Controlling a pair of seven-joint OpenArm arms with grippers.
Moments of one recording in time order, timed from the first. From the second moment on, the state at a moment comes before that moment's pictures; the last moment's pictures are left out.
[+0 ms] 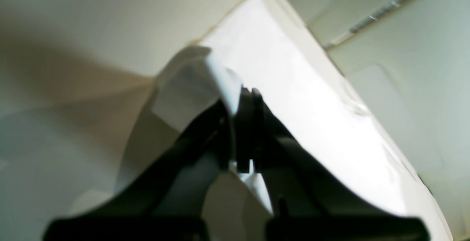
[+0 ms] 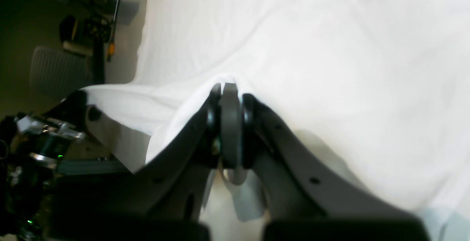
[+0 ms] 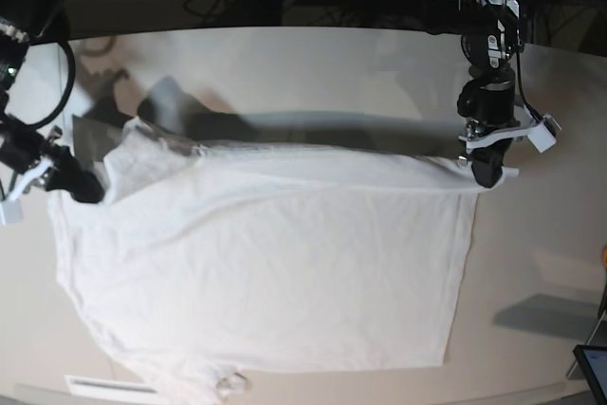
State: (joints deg) left arm 23.2 -17.4 -8.0 108.8 -61.1 19.2 2.6; right arm 2.5 18.3 33.1 83.7 72.5 25.8 -78.4
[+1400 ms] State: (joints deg) left arm 17.5 -19.5 -3.9 103.1 -70.1 22.2 12.9; right arm 14.5 24.1 32.5 75.5 69.2 25.9 -77.5
